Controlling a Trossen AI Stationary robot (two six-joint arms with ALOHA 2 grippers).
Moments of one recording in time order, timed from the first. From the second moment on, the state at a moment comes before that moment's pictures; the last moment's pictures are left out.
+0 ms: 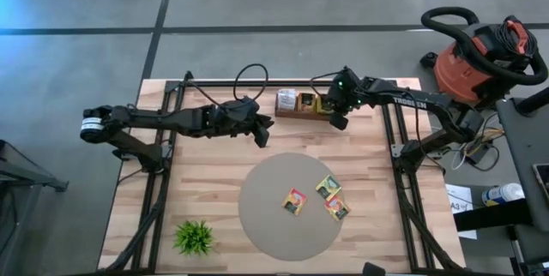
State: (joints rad) left arm 0.11 1.35 1.01 -0.11 -0.25 -0.50; right arm -0.68 1.44 0.90 -0.55 -0.03 -0.30
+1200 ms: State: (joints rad) left arm 0.08 1.35 1.01 -0.11 -0.25 -0.53; right arm -0.63 1.20 0.93 -0.77 -0.08 -0.12
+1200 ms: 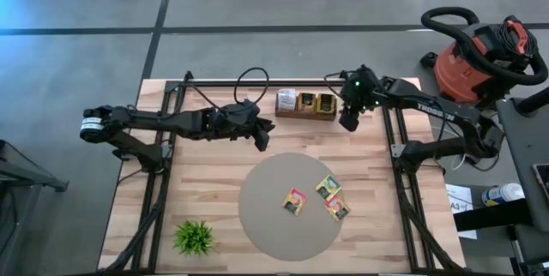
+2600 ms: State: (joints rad) left arm -0.34 1.64 1.01 -0.05 -0.29 -0.87; right arm 0.35 1.41 0.67 -0.48 -0.06 0.99
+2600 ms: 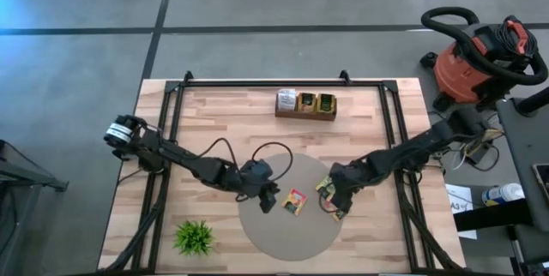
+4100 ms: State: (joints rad) left arm -0.41 1.86 1.01 -0.26 -0.19 -0.97; right arm -0.01 1.64 0.78 -0.41 0.30 0.95
